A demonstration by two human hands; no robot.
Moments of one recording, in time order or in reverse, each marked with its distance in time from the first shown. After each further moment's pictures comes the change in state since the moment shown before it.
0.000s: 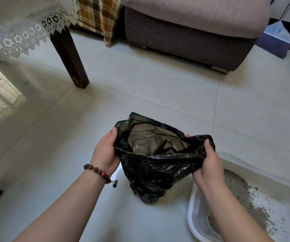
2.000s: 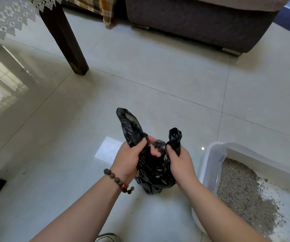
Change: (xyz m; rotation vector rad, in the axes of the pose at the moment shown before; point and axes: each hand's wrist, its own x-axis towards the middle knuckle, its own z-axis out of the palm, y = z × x) left_hand -0.024 -0.039 0.026 0.198 -0.134 -0.076; right_hand -0.011 0.065 0.015 -0.832 -0.151 -0.119
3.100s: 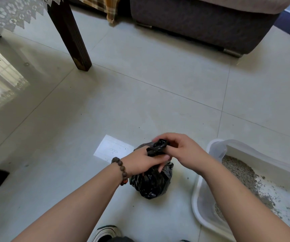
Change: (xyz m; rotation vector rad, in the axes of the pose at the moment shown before) left_hand -0.010 0.004 -0.002 0.771 -0.416 -0.061; right_hand -0.003 -0.054 -0.024 -0.301 -0.549 -0.119
